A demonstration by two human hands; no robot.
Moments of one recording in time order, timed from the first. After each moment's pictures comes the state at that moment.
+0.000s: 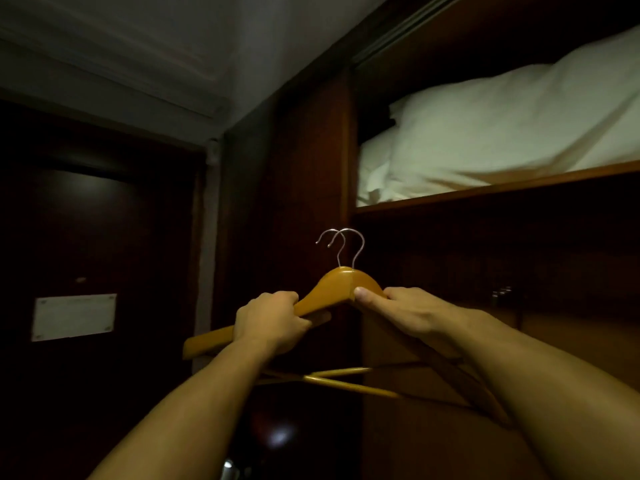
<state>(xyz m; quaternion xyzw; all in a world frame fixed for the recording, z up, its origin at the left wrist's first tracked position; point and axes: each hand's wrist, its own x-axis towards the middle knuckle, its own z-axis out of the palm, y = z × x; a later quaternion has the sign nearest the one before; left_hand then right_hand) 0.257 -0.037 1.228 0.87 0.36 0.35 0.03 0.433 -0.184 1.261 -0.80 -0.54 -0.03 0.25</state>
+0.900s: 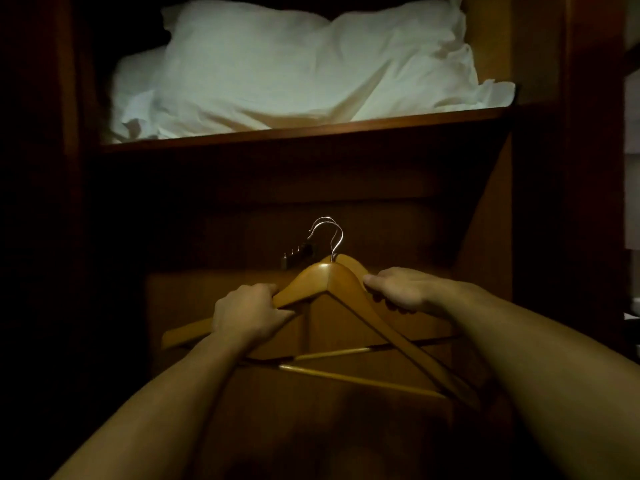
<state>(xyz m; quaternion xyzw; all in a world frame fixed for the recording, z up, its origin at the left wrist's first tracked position) 0.565 -0.142 1.189 0.94 0.08 0.32 0.05 0.636 -0.387 1.229 -0.94 -0.21 -0.01 0.26</state>
